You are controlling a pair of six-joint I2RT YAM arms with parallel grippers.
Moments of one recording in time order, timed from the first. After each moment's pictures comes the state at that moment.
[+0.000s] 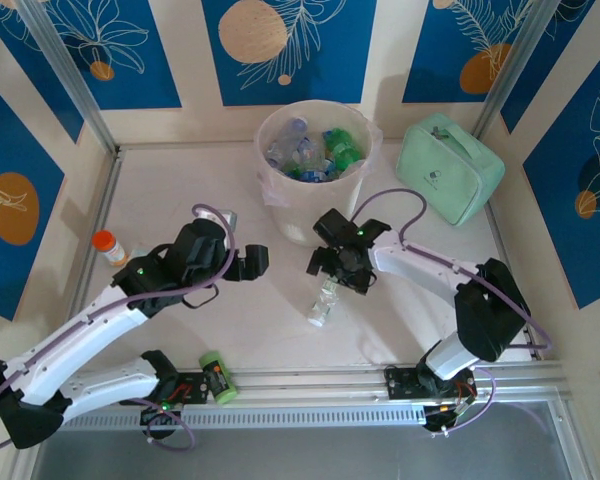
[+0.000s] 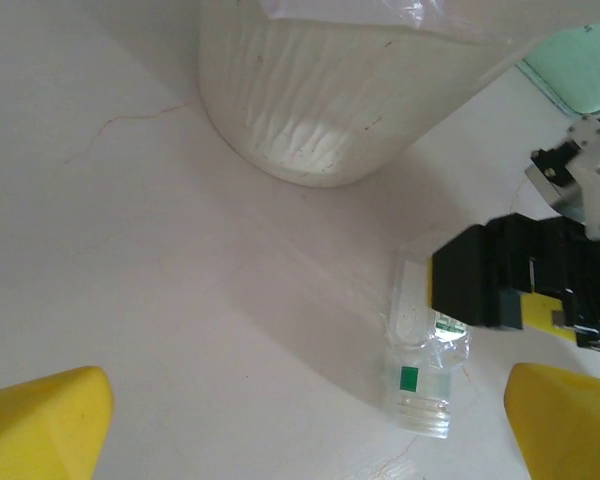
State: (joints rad) left arm -0.80 0.97 1.02 -0.77 -0.16 -0.61; right arm 0.73 1.54 1.10 -0.88 -0.02 1.07
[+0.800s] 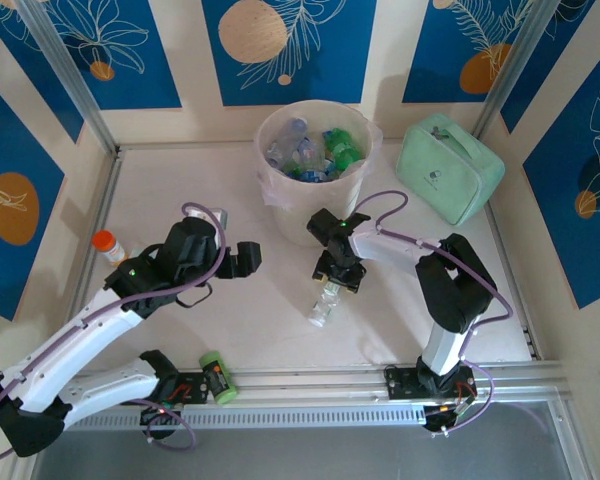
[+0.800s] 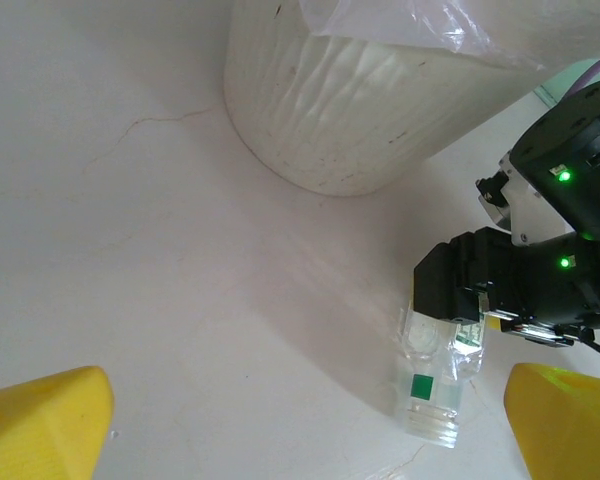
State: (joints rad) left arm -0.74 0.94 1.01 -0.78 -0.14 -0.61; right arm 0.69 1.75 1.16 -0.92 -0.03 1.04
